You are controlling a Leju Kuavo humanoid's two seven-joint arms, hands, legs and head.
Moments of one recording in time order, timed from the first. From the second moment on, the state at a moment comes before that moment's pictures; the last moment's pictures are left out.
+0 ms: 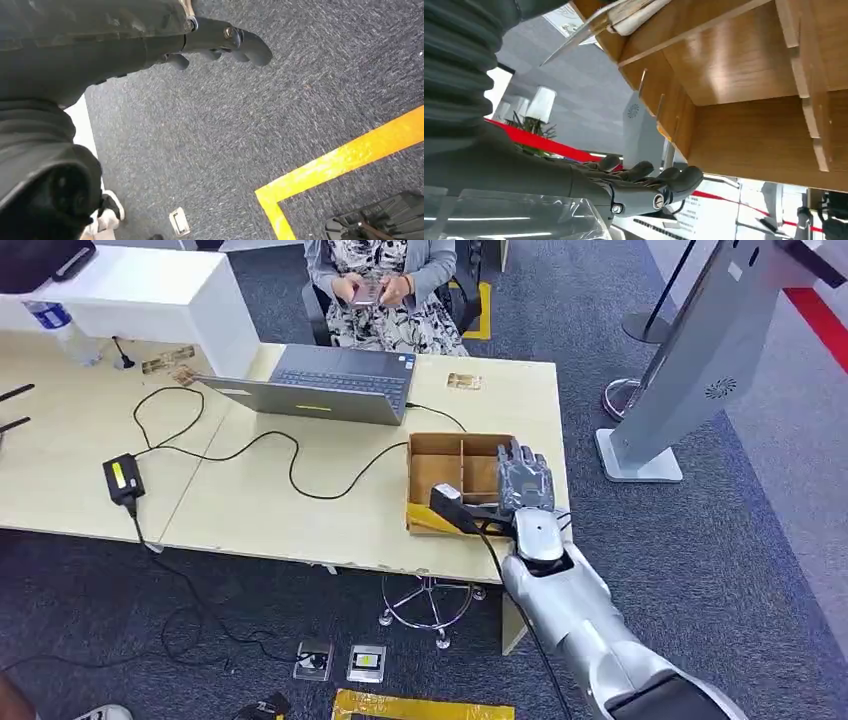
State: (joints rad) left arm -0.30 0.20 -1.51 -0.17 0.80 0.01 0.14; right arm -0.79 0.15 0.65 -0.37 1.14 -0.12 0.08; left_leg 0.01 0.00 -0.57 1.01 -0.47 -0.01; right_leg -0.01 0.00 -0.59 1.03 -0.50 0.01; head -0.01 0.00
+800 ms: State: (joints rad) left arm -0.30 0.21 -1.51 -0.17 0.81 0.01 0.12; right arm -0.83 0.11 0.65 -0.44 1.11 -0.08 0.05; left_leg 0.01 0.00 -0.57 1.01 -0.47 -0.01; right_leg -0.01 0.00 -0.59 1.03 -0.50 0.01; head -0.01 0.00
